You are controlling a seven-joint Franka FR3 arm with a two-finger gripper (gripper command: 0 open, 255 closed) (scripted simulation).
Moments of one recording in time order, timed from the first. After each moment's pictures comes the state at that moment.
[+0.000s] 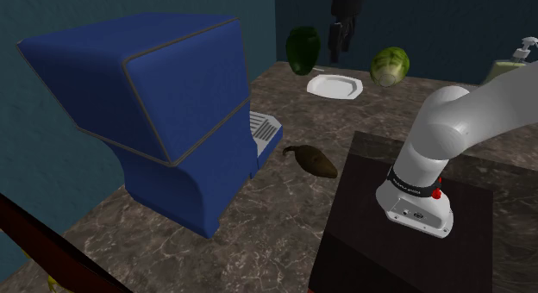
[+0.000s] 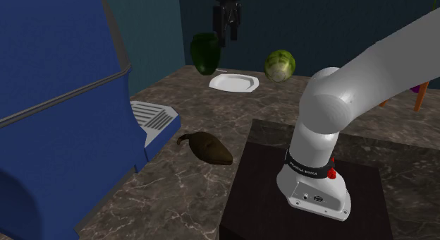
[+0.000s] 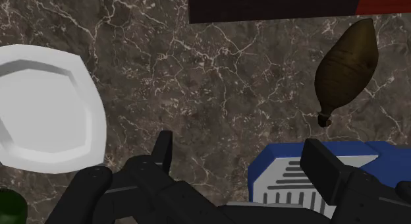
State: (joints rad) arm -0.02 -0.79 -0.04 -2.37 -0.08 1.57 -0.13
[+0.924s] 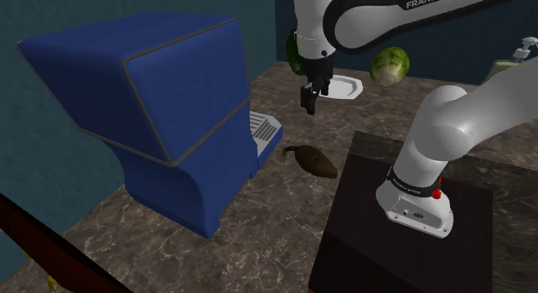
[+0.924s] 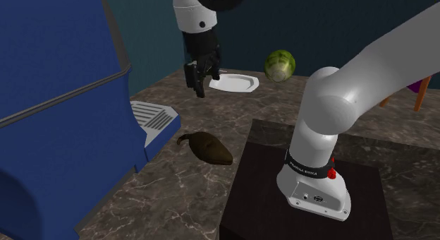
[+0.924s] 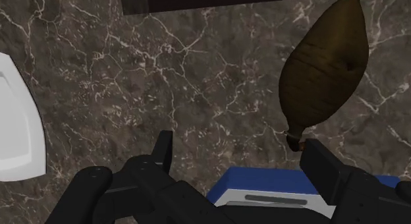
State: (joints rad) arm 0.06 -0.76 0.29 -2.59 0.00 1.79 0.21
